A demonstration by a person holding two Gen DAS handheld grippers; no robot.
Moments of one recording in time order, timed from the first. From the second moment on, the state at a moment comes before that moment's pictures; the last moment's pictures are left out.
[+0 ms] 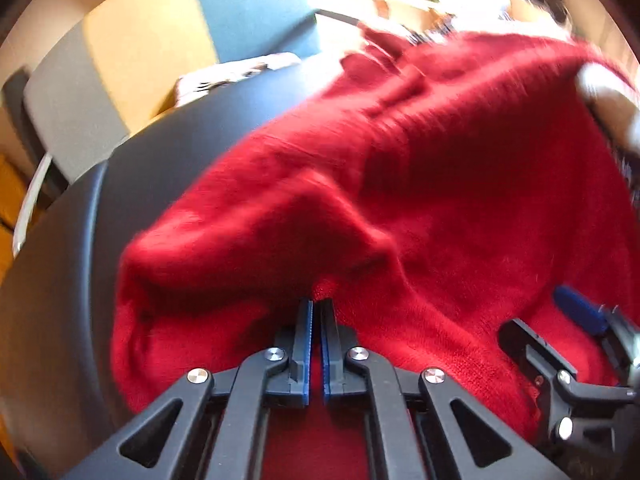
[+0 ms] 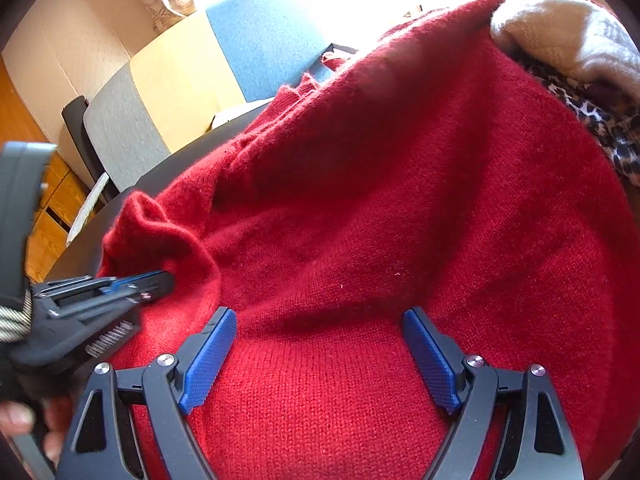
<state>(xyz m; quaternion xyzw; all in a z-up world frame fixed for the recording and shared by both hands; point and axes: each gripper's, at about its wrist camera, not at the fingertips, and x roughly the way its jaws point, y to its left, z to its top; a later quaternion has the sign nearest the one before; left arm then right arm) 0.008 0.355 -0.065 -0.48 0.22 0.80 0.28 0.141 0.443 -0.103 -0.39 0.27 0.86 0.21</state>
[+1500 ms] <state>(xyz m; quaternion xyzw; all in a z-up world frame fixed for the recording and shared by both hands) -0.059 0.199 -0.045 -0.51 0.09 0.81 0.27 -0.098 0.460 0.003 -0.40 0.25 0.88 0.08</state>
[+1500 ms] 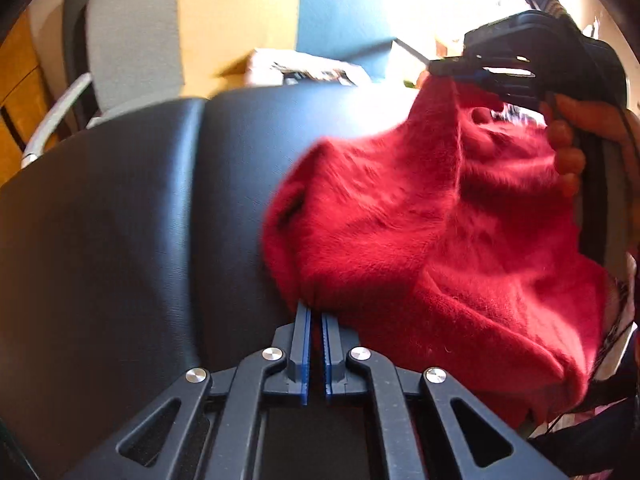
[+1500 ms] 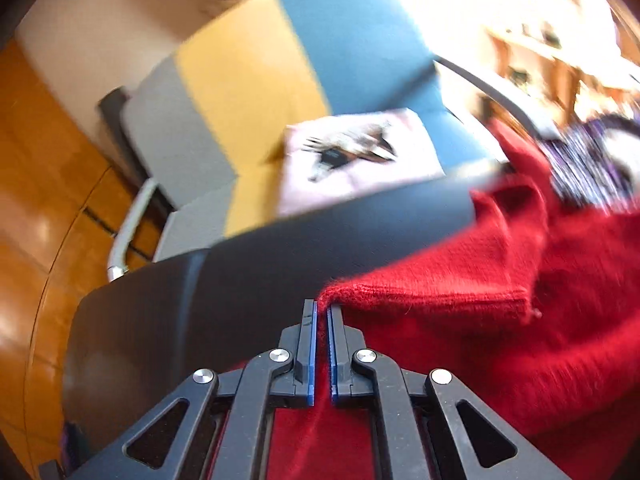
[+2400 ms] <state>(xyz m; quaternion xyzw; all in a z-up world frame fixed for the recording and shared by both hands) -0.111 0.091 -0.096 -0.56 -0.03 0.80 0.22 -0.021 0.364 -0.030 -0.41 0.12 0.90 0.04</state>
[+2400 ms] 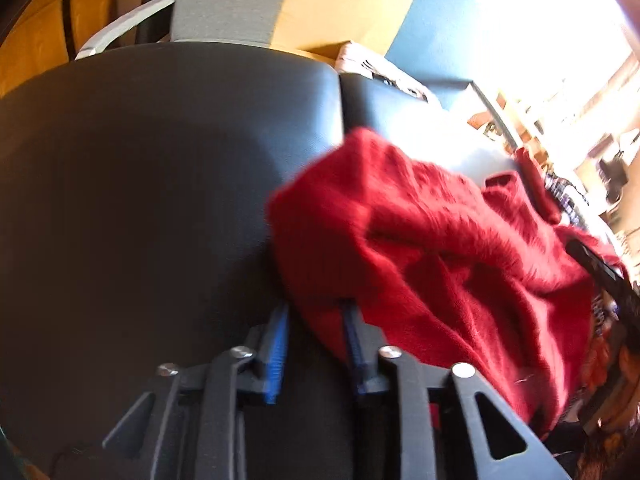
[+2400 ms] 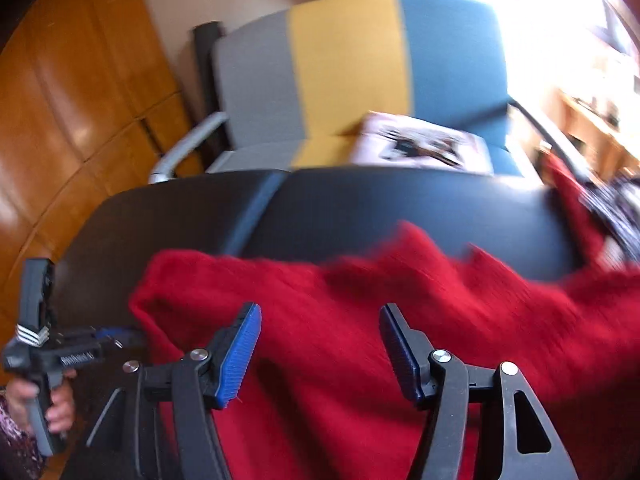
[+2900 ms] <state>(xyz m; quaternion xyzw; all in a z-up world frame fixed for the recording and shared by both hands) -0.107 0.163 -0.112 -0.52 0.04 0.83 0.20 -0.016 0.480 -0.104 -0.49 0.04 0.86 0.14</state>
